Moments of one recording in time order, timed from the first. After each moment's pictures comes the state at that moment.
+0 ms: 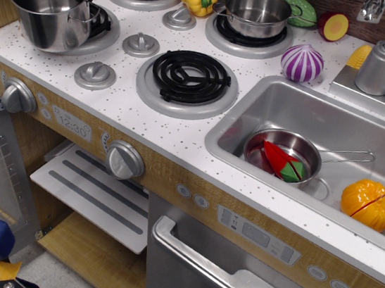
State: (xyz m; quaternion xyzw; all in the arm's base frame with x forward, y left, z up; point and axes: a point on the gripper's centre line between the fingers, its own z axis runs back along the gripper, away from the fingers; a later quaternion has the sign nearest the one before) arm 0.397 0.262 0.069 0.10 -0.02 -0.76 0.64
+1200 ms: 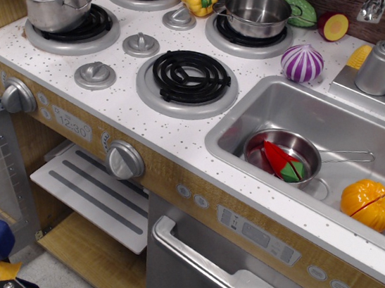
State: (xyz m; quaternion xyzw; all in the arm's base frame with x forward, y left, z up) arm 0.424 0.287 0.071 0.19 -0.04 -0.79 0.58
